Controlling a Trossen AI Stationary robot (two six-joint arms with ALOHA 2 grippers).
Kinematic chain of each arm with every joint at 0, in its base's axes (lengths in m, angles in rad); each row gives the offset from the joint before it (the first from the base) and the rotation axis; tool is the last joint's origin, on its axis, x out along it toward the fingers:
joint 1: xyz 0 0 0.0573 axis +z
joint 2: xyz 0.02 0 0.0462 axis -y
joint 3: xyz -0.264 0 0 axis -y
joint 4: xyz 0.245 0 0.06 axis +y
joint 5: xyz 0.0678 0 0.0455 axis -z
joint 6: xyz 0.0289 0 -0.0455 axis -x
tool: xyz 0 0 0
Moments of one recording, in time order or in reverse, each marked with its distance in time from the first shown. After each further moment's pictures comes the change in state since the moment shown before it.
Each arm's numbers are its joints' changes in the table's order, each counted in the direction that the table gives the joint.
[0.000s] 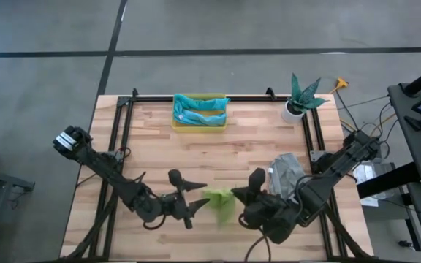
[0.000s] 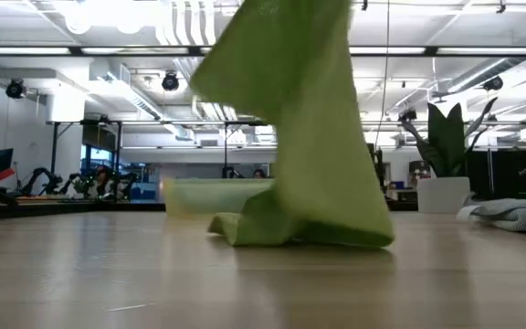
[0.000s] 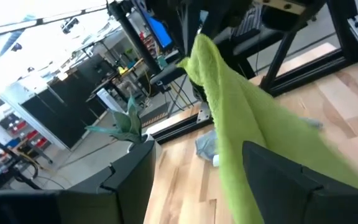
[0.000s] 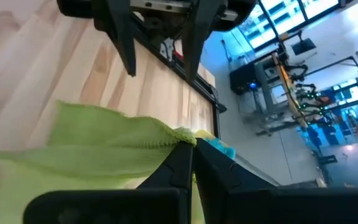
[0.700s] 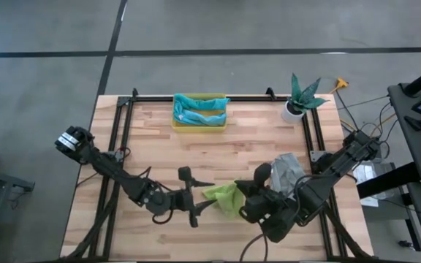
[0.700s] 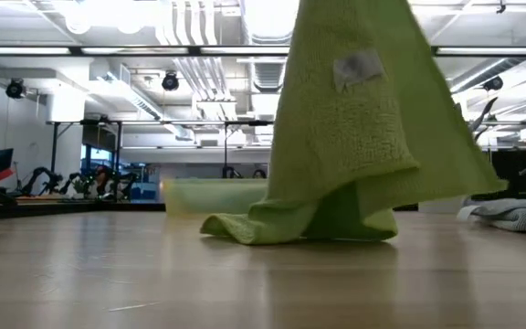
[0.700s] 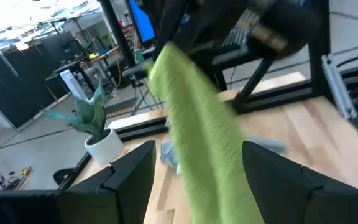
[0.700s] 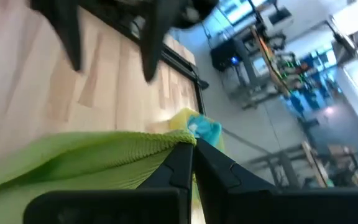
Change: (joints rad) left arm 0.073 -0.021 0.045 0.059 0.170 0.238; right arm -0.009 -0.003 -0.001 0.119 0.108 -0.200
